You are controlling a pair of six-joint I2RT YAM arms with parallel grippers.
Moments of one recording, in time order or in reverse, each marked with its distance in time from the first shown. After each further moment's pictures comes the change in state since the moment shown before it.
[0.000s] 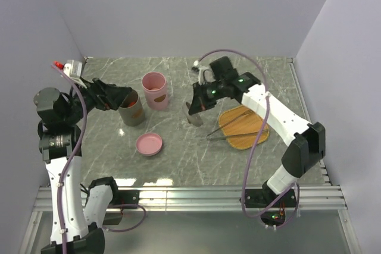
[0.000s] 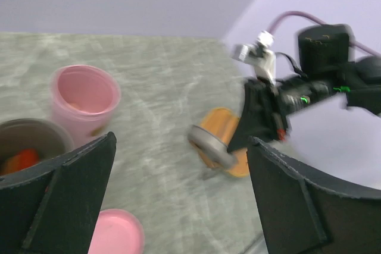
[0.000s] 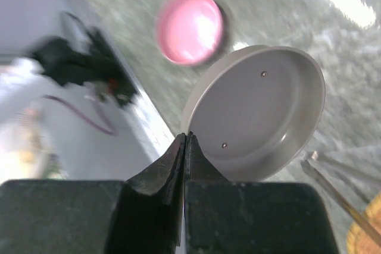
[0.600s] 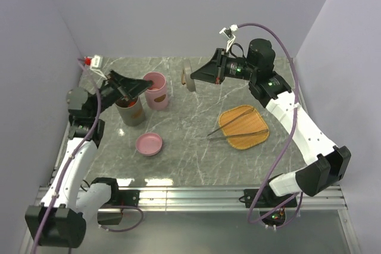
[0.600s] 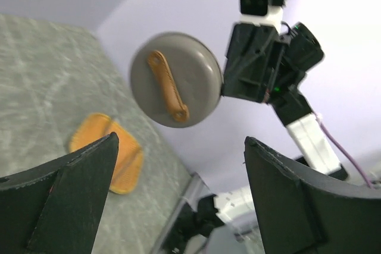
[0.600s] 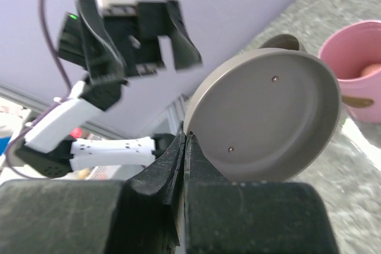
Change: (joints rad) left arm -0.250 0.130 -0.304 0.796 0.024 -0.655; right arm -0.182 -0.222 -0.059 0.639 -0.275 0.417
